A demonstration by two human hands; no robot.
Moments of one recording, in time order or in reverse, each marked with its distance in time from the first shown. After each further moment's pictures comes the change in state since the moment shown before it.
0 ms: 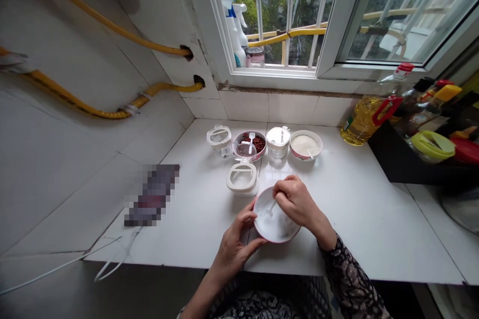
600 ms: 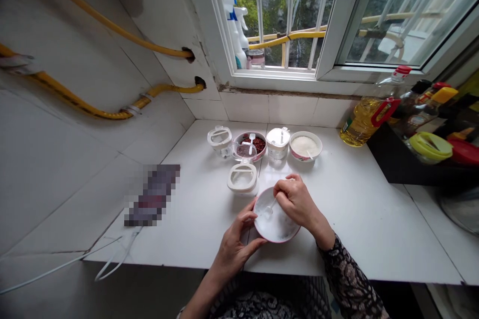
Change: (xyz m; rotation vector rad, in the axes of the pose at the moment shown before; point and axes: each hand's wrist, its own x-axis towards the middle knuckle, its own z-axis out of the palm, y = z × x) left_hand 0.002 0.001 0.001 -0.021 0.021 0.028; right_hand 0.000 0.004 0.002 -0.037 0.007 0.006
